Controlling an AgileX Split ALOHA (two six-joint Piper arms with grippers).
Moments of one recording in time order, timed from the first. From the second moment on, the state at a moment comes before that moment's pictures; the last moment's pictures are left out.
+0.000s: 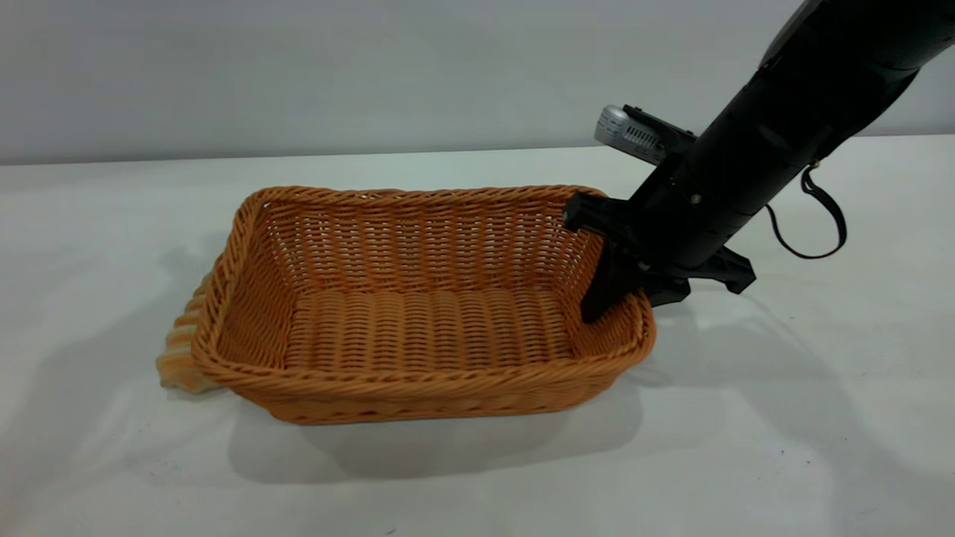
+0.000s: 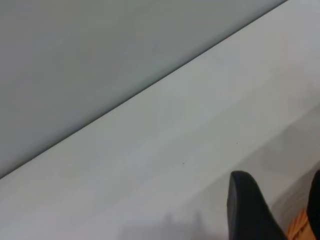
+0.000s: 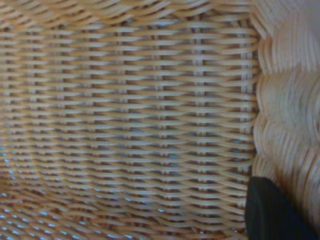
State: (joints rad) left arm -0.07 1.85 -1.38 -0.69 0.35 1.00; right arm 0.31 2.26 -1.28 0.95 0.50 -0.47
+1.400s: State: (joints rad) left arm 0.03 1.89 -1.32 -0.51 0.49 0.79; right arm 0.12 1.61 -1.10 0.46 0.45 -0.49
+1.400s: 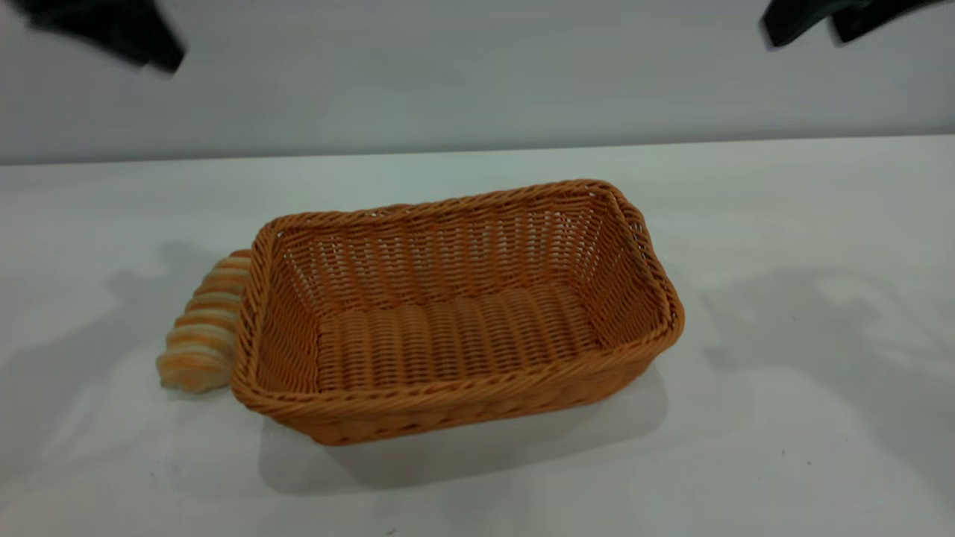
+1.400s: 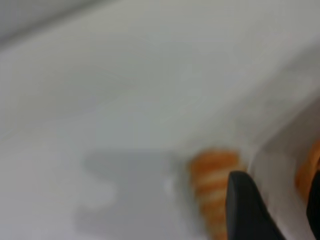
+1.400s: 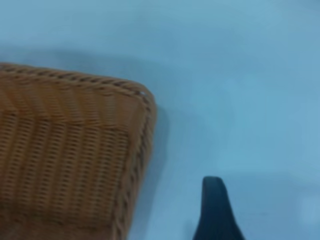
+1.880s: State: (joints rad) left arm 0.07 2.04 -1.32 -0.46 0.61 0.72; right arm 0.16 1.11 -0.78 0.46 0.55 -0.50
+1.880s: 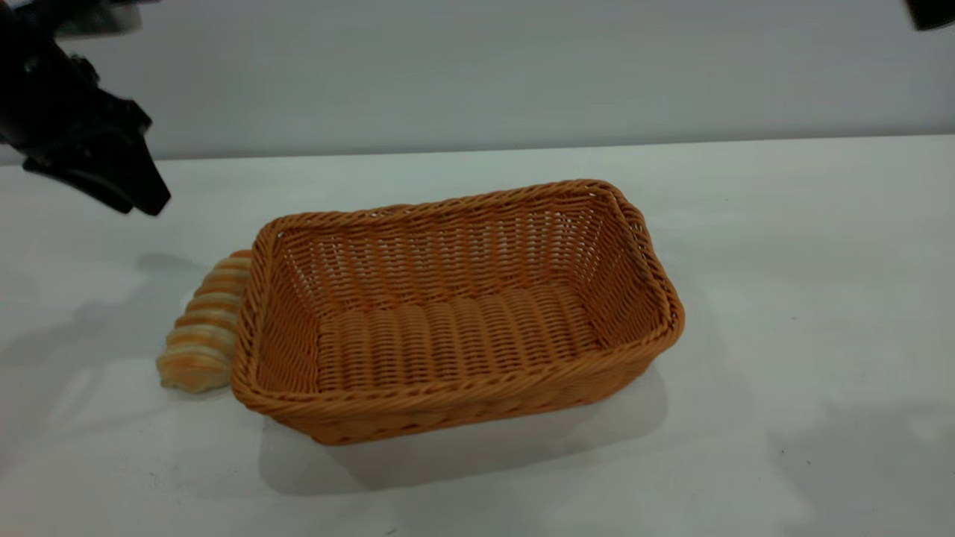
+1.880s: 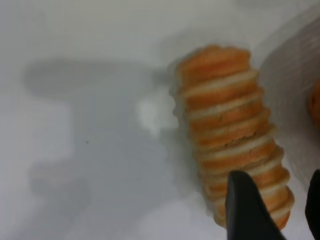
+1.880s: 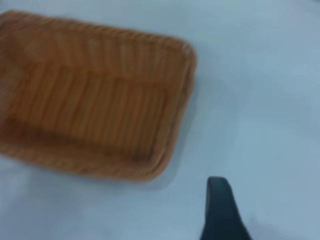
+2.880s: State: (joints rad) left arm 0.00 2.27 -1.32 -0.48 0.48 0.73; right arm 0.16 0.39 -0.54 0.38 0.92 -0.30
